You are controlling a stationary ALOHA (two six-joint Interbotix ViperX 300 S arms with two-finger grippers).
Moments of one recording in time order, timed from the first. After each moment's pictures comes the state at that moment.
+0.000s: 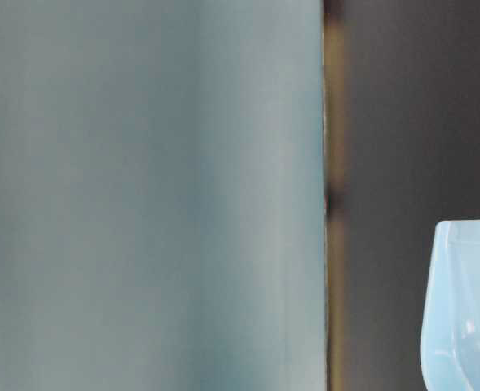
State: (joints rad) left arm -0.04 -0.46 1.07 0.04 0.09 -0.02; right arm 0.18 -1.31 1.45 0.02 -0.01 0.40
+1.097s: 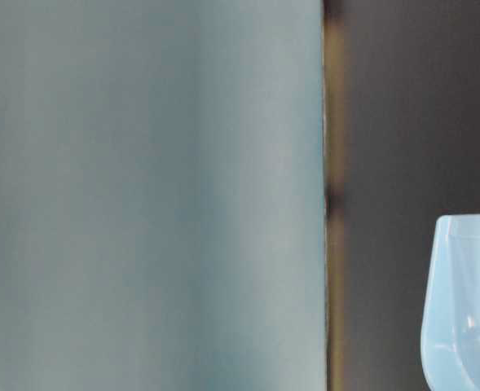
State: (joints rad) left arm 0.01 -0.09 1.03 0.04 -0.07 -0.03; right arm 0.18 -1.50 1.50 0.01 0.19 0.40
